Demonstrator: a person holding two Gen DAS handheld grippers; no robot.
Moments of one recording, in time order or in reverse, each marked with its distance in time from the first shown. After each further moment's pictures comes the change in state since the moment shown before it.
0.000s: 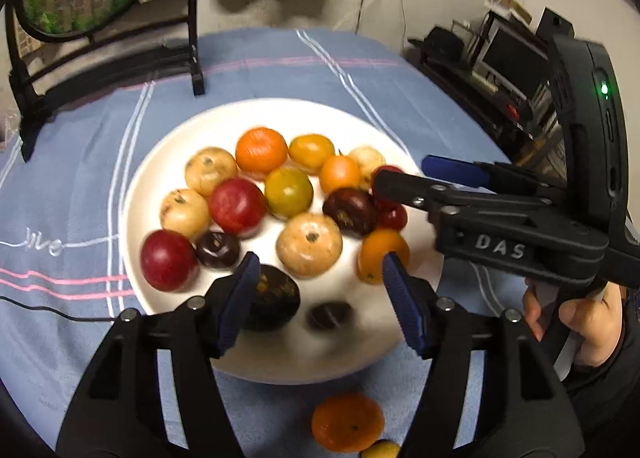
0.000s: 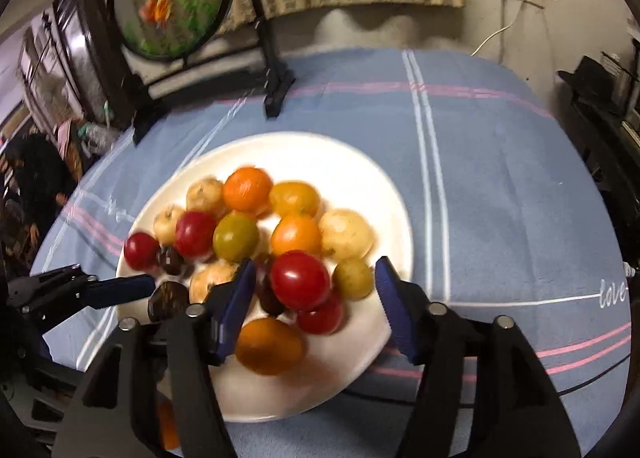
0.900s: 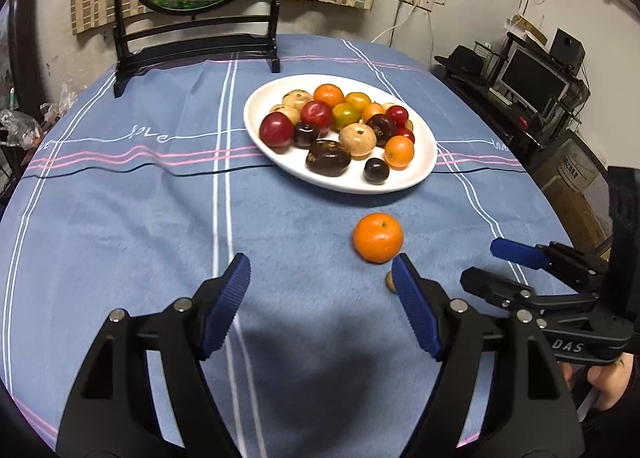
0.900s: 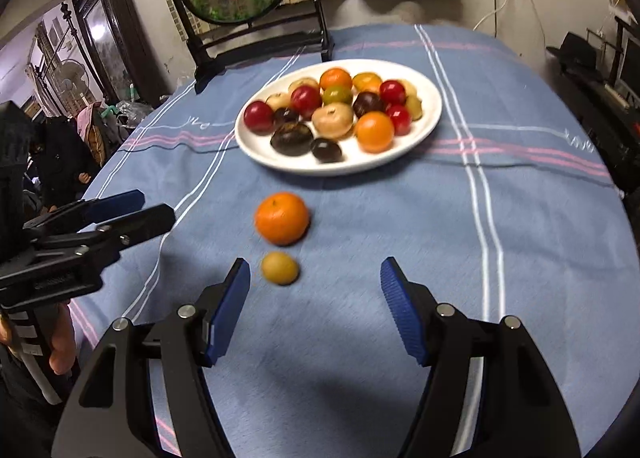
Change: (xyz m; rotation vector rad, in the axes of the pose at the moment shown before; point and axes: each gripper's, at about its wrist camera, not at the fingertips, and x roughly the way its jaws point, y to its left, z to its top) left arm -0.124 0.021 -0.127 -0.104 -0.055 0.096; right arm -0.107 0.084 -0.146 0.020 0.071 0.034
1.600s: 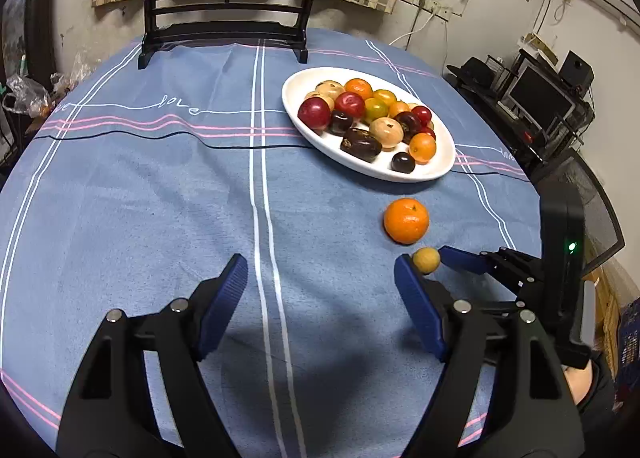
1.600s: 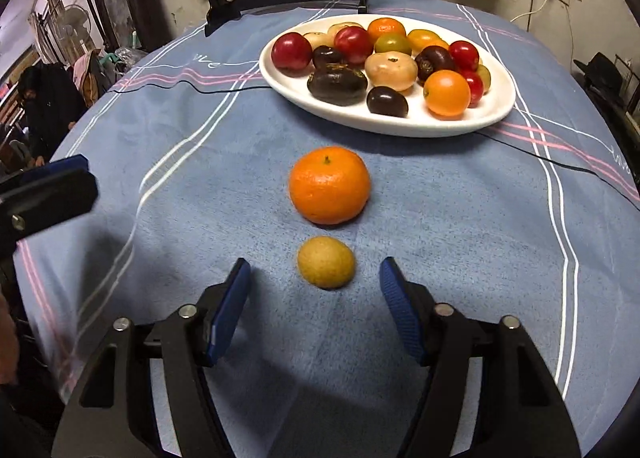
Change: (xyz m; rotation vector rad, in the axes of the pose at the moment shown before) left arm -0.010 0.037 -0.015 -0.090 0.012 -0.019; right arm 0.069 0.040 -0.005 -0.141 0.086 -0.080
